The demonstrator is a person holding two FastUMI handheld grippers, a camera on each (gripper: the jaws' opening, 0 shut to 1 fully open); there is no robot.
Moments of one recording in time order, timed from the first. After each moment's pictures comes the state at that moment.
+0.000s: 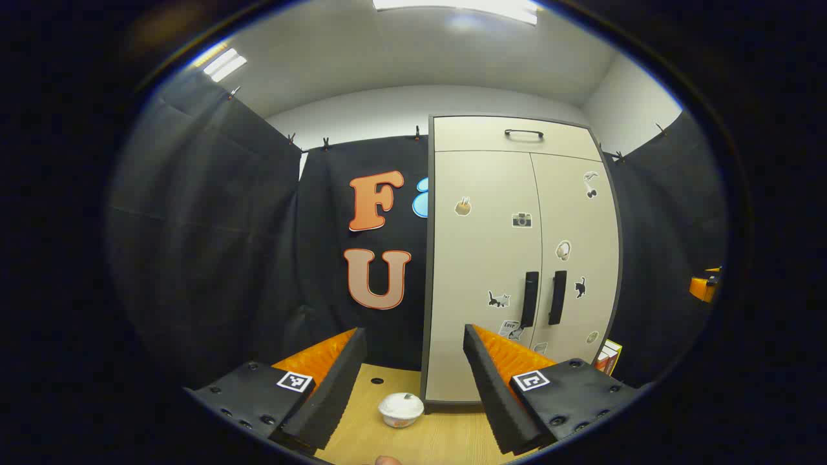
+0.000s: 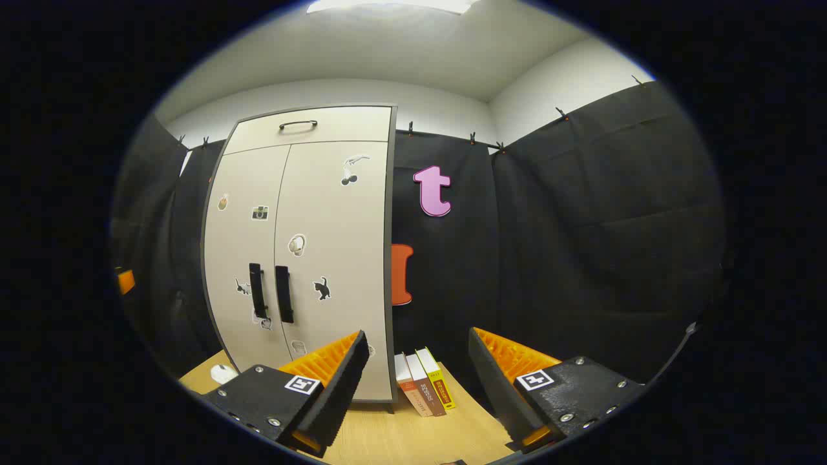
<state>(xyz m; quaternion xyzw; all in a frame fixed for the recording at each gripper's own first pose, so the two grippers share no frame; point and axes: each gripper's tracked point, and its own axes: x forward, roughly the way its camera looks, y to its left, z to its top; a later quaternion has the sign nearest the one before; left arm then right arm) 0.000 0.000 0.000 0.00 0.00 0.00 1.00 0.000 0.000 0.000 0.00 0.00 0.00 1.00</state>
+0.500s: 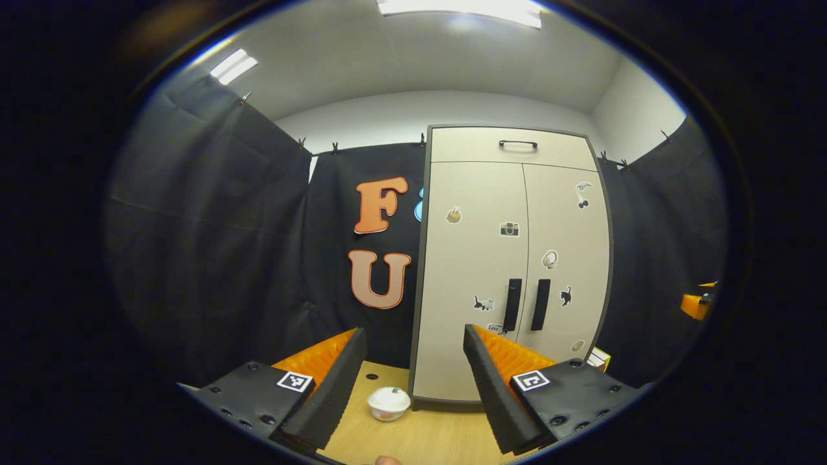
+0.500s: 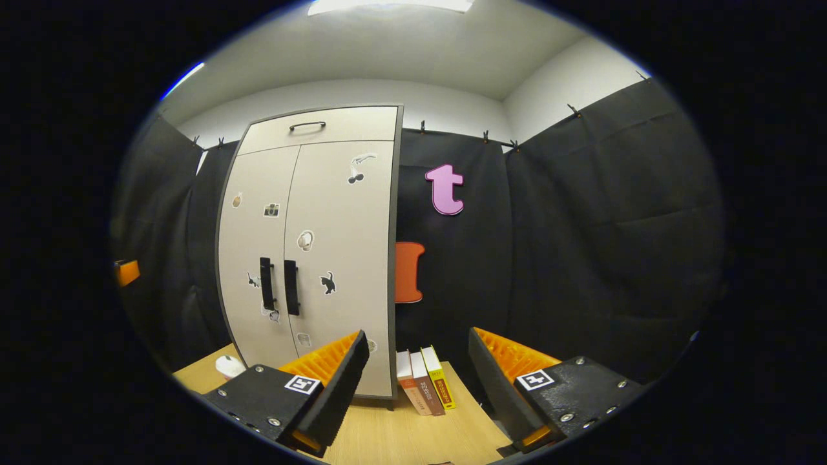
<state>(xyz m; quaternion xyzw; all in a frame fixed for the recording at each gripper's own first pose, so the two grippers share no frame) -0.038 -0.036 0.016 -0.01 -0.01 0.01 1.00 -0.008 -0.016 -0.004 0.00 0.00 0.04 1.00</state>
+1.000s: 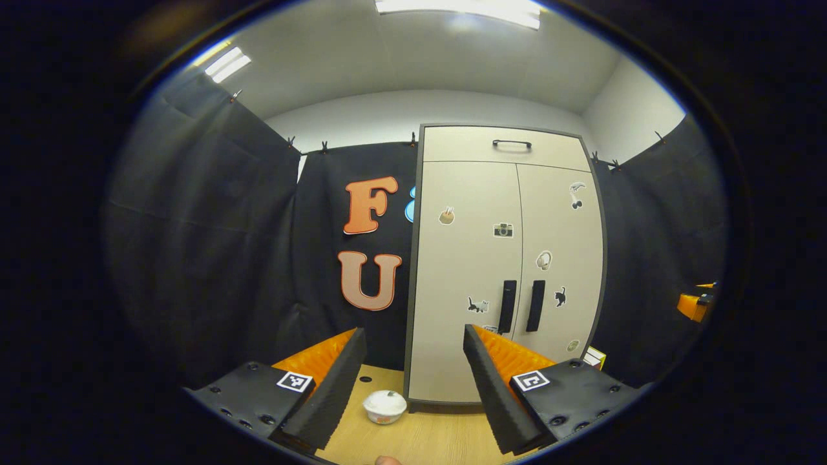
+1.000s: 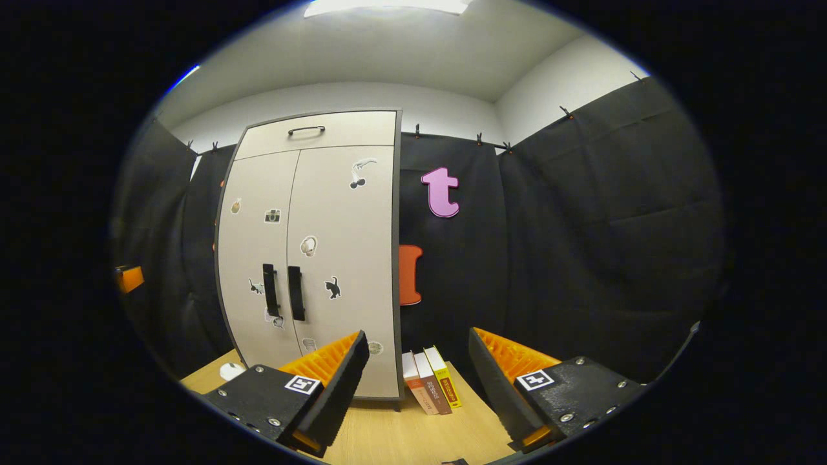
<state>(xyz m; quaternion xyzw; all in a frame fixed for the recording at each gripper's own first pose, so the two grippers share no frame) -0.016 -0.019 0.015 -0.01 0.00 -0.01 1.00 -0.016 0.019 0.001 0.01 0.00 0.02 1.00</state>
